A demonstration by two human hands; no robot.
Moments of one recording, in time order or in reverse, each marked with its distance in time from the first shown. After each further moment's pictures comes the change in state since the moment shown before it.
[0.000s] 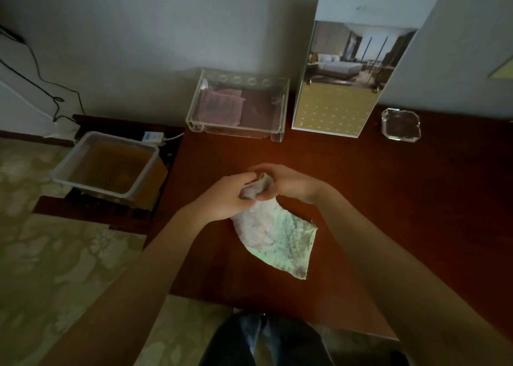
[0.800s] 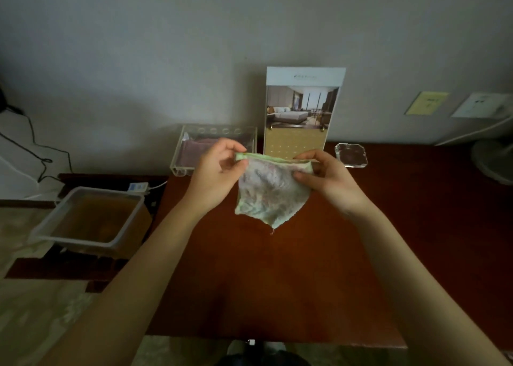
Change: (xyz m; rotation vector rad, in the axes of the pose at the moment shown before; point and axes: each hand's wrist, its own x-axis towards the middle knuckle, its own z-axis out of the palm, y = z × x) left_hand -0.022 0.100 -0.044 -0.408 0.500 0.312; right_hand -0.148 -0.036 -0.030 0.227 0.693 -0.312
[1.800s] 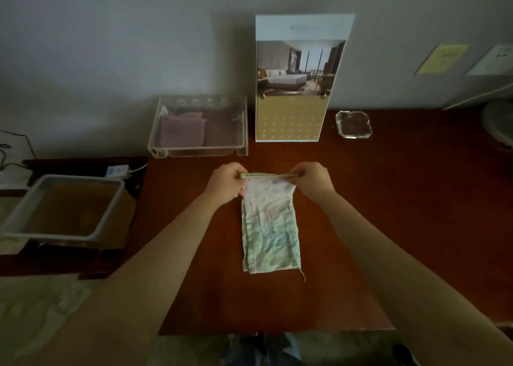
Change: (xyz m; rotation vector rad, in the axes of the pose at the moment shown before) left_hand 0.038 -0.140 0.057 0.356 -0.326 -0.387; right_hand 0.072 0.137 0.017 -0.584 0.155 0.292
